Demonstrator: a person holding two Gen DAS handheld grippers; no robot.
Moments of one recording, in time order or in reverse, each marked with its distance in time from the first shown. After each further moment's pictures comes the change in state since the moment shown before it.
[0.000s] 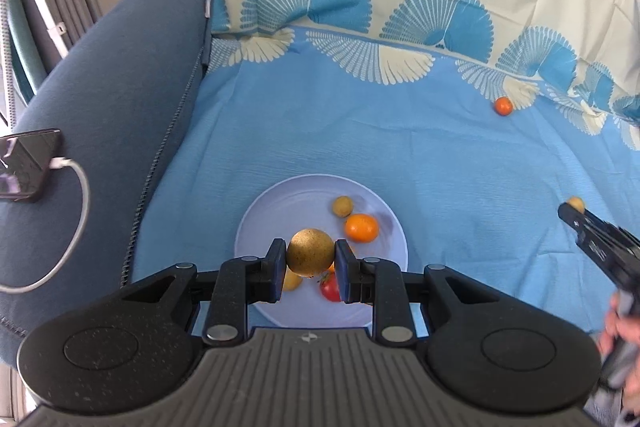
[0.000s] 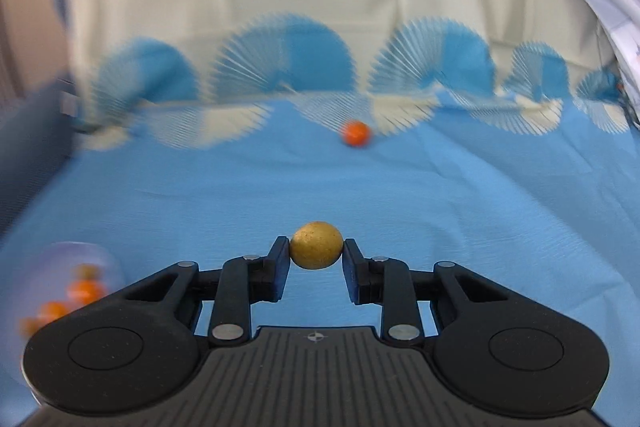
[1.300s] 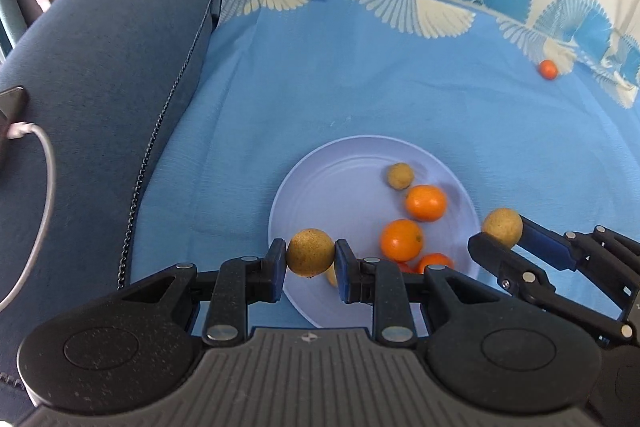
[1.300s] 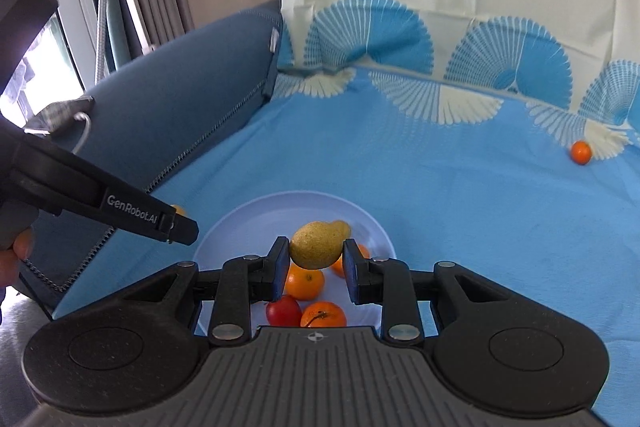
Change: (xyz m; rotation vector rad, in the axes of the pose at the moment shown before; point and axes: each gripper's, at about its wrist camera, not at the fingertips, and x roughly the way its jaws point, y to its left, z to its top) left arm 0.095 0.044 -0.005 0.019 0.116 0.027; right arm 0.003 0.194 -0.025 -0.246 0.118 0.328
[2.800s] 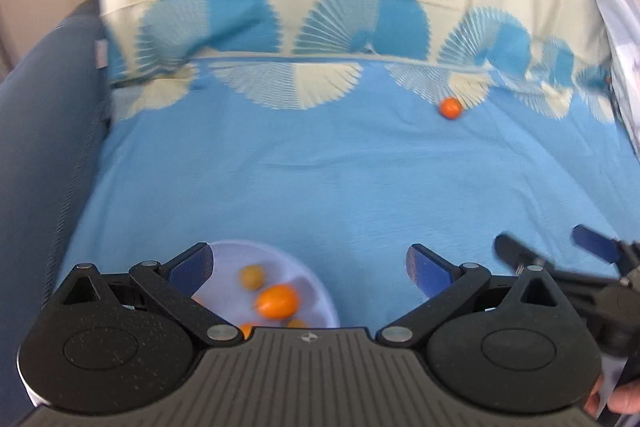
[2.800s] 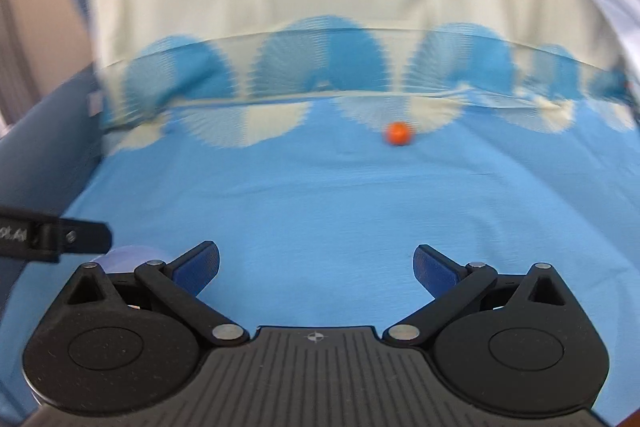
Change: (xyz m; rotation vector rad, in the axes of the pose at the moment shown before) left arm -0.023 -0.143 0.047 0.157 -0.163 -0.115; right arm -0.049 -0.141 0.003 0.287 -0.073 -0.383
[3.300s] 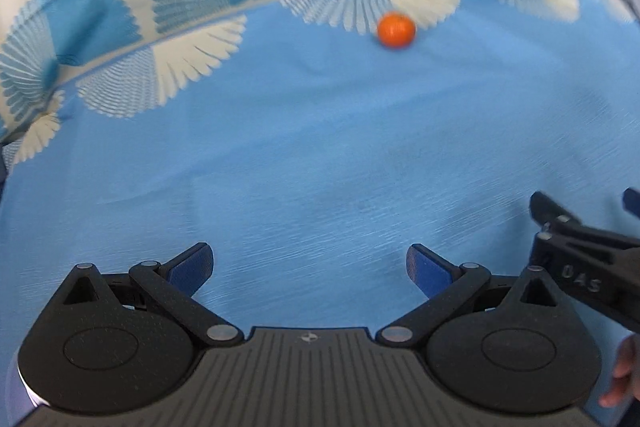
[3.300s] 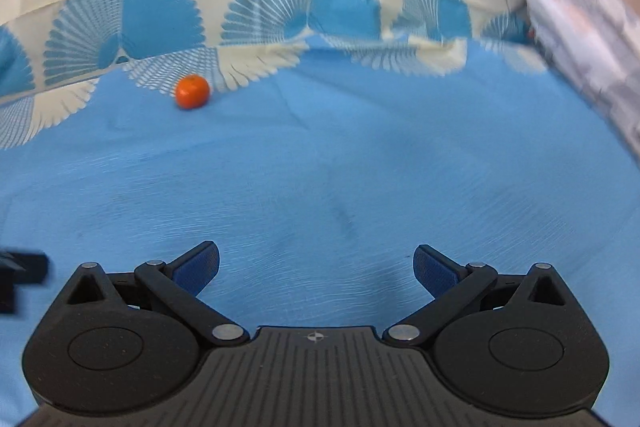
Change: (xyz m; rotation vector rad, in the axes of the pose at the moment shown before) left arm 0.192 -0.140 0.006 0.228 0.052 0.085; right arm 0.142 -0.135 -0.038 0.121 0.006 -0.300
